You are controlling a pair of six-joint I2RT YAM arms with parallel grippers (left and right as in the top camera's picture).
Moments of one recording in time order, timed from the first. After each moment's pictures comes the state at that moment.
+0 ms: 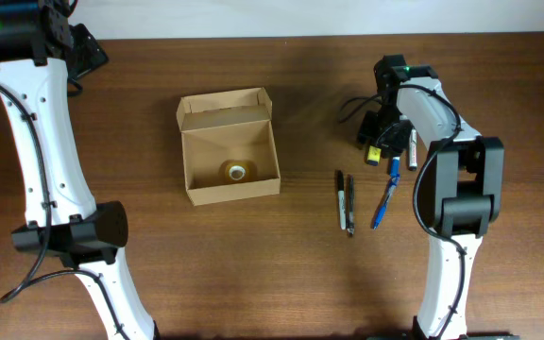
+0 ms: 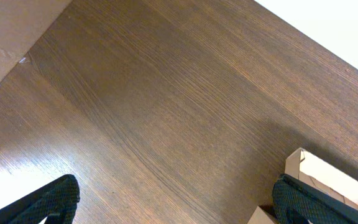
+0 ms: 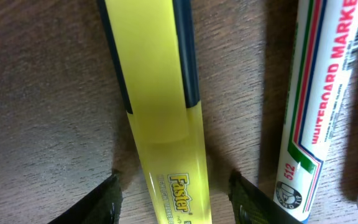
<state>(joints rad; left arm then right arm) 0.11 2.19 2.77 -1.68 -0.37 -0.49 0.06 2.34 1.86 -1.13 -0.04 0.47</state>
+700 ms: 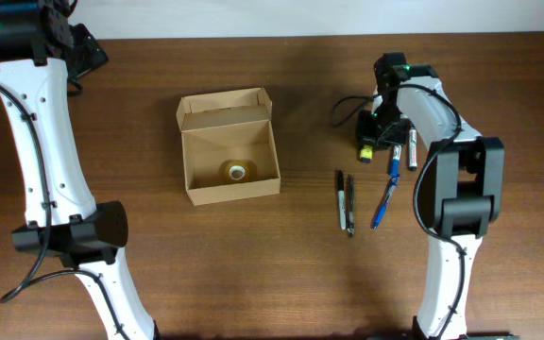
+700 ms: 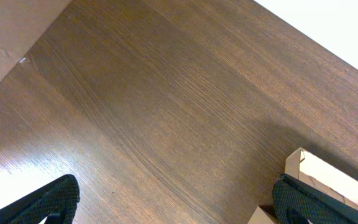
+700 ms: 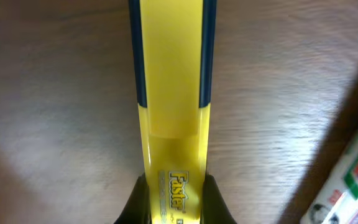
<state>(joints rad) 0.11 2.19 2.77 -1.68 -0.37 -0.49 0.07 2.33 1.89 -1.13 -0.13 0.23</state>
